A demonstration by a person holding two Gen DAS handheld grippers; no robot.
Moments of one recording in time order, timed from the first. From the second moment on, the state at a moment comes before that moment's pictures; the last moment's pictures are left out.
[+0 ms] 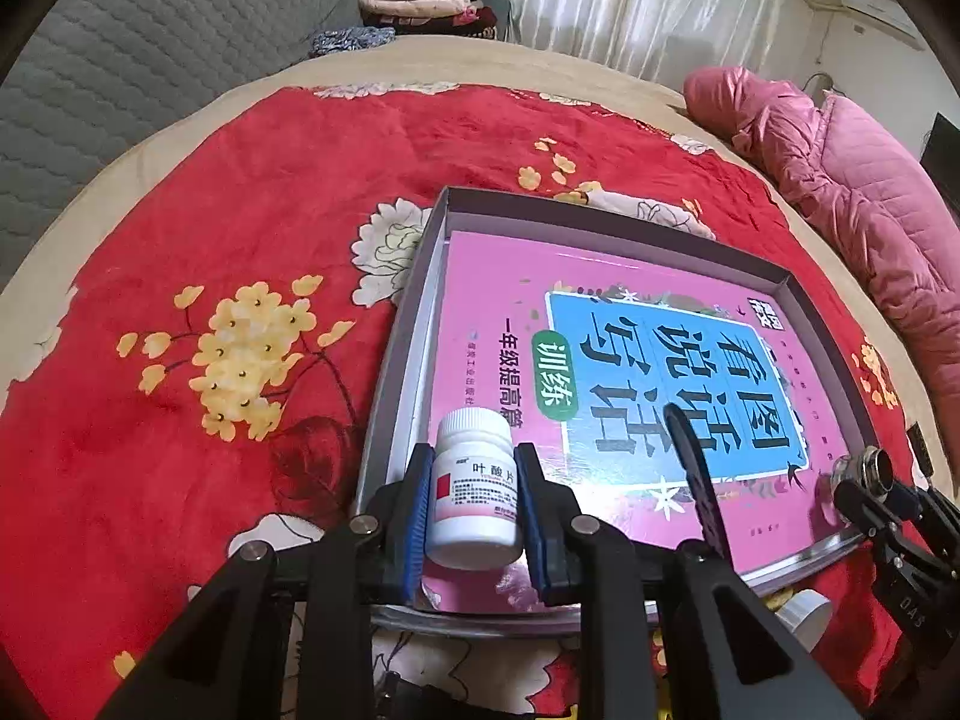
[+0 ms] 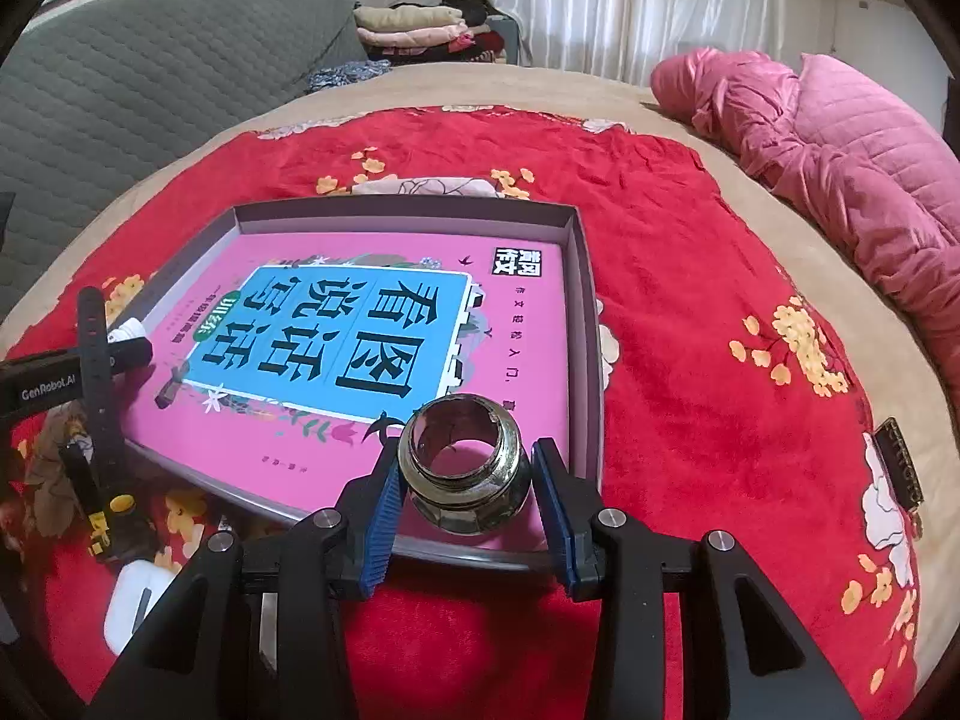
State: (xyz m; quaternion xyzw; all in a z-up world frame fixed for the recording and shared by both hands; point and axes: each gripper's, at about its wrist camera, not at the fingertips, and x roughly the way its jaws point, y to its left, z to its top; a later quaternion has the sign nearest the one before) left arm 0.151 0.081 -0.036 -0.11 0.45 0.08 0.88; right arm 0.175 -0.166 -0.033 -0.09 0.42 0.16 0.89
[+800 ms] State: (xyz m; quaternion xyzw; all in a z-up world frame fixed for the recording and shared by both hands) left arm 0.141 0.078 -0.032 -0.12 0.45 0.07 0.88; right arm 0.175 -0.168 -0.034 -0.06 0.43 0.17 0.88
